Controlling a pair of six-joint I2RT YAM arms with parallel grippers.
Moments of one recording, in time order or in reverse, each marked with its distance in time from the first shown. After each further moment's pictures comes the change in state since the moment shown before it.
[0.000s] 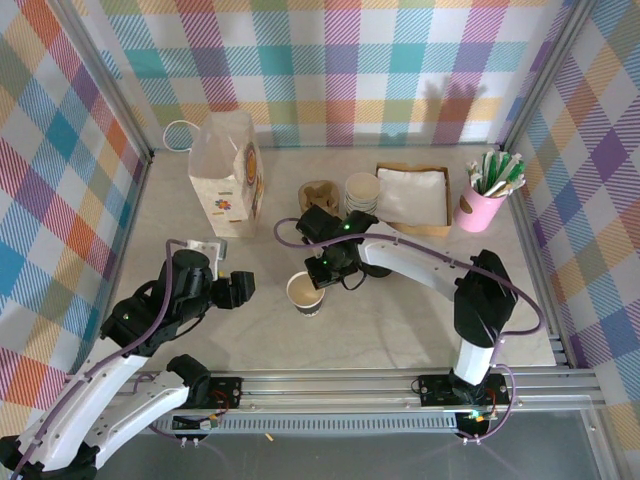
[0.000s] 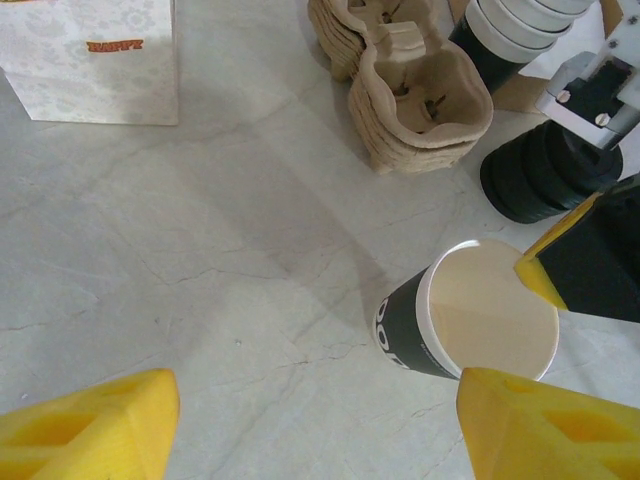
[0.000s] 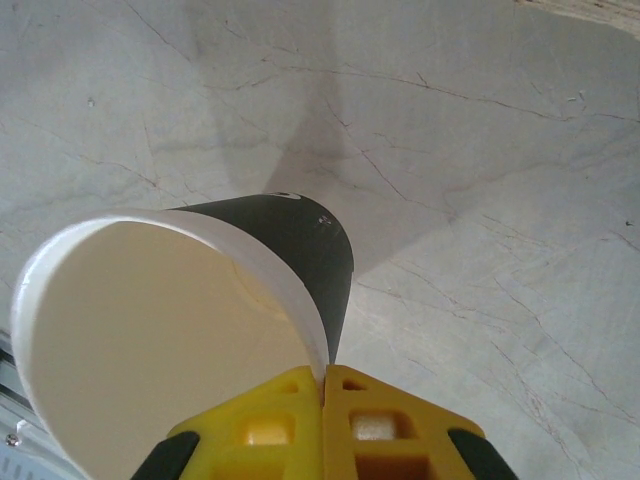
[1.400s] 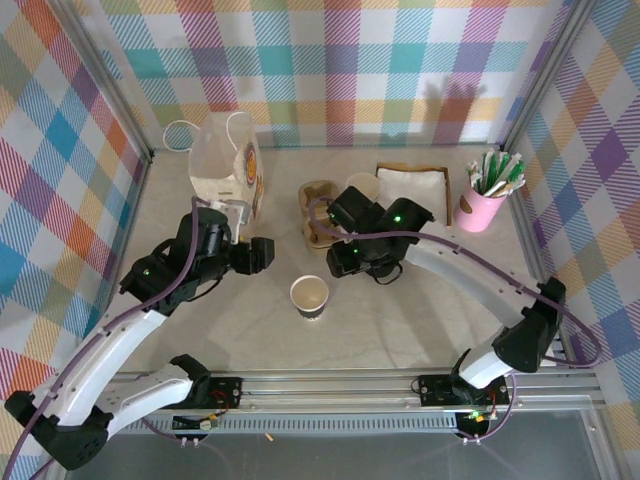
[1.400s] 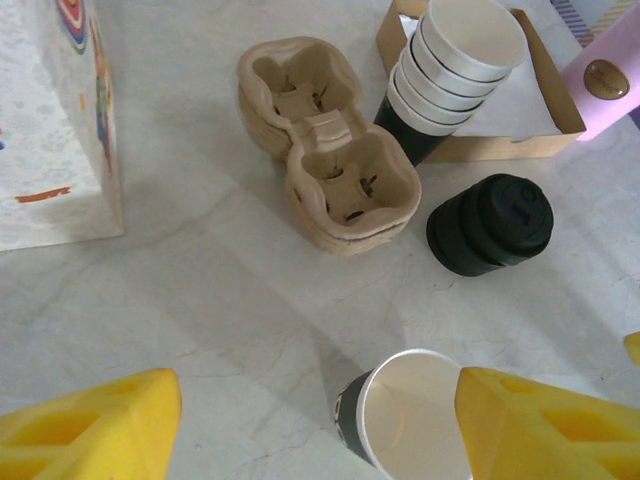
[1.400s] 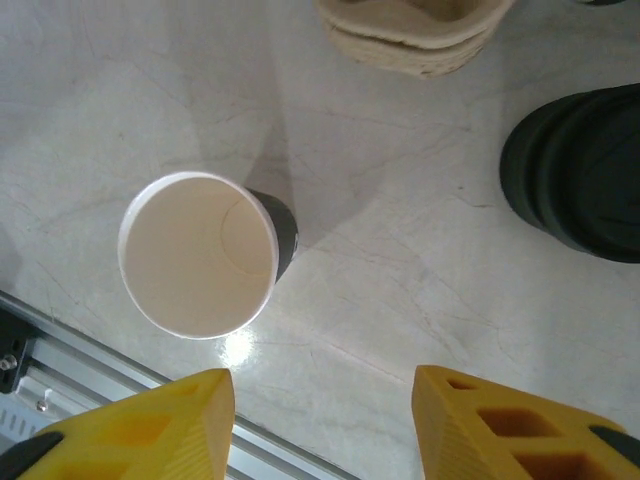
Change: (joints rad) left arm -0.002 0.293 0.247 0.109 0.056 0.090; right arm -0.038 -0.270 0.061 -0.194 0.119 0.016
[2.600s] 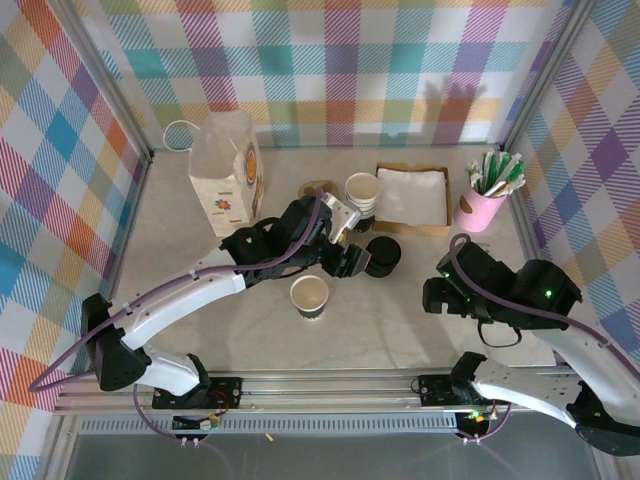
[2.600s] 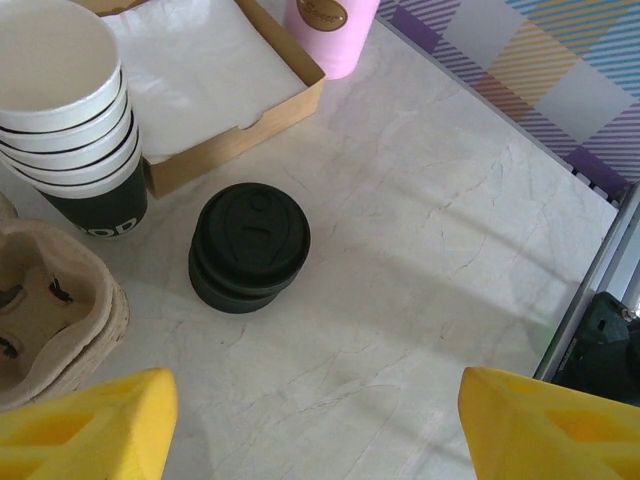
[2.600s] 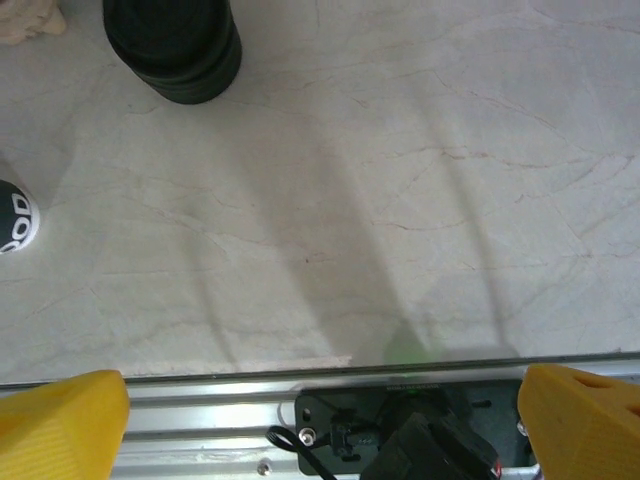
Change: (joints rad) left arm -0.364 0.460 0.246 0.230 0.079 0.120; right arm -0.023 -0.624 -0.232 -0.449 0.315 0.373
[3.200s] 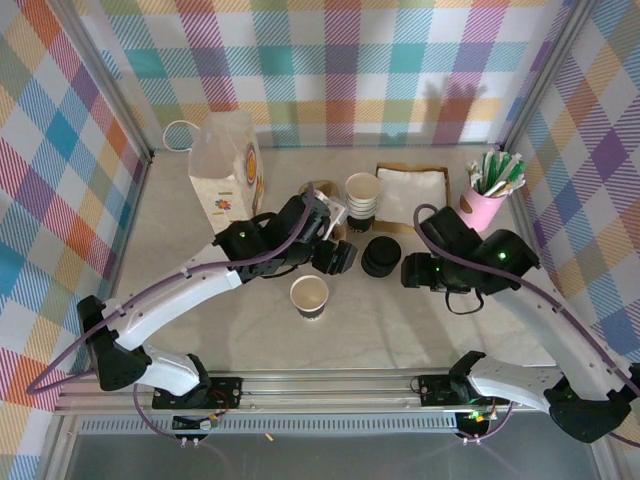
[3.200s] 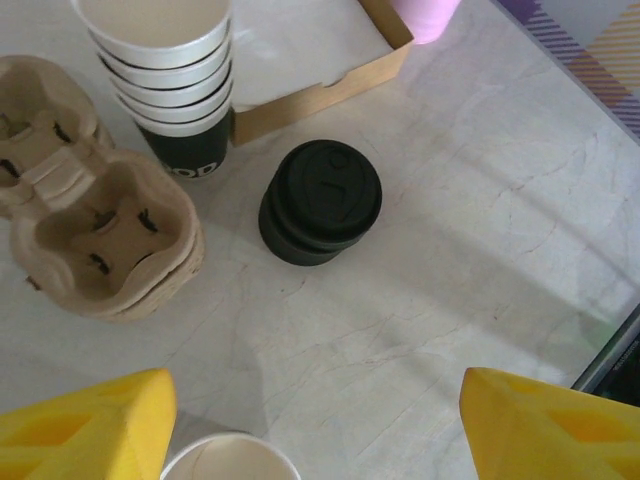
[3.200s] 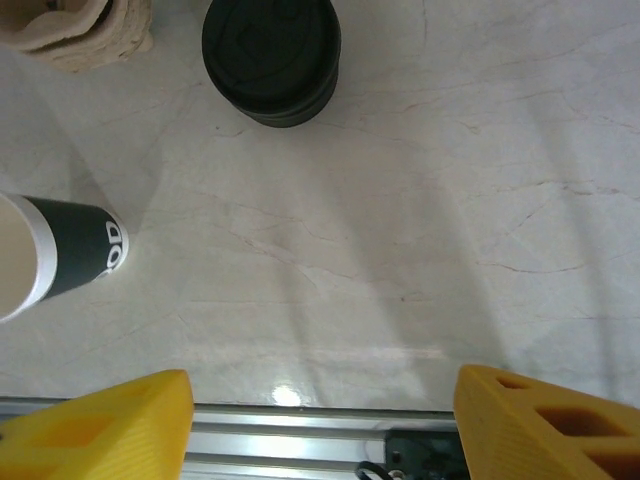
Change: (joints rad) left arm 0.000 0.003 0.095 -0.217 -0.136 -0.080; right arm -0.188 0.191 -0.002 0.236 -0.203 -0.162
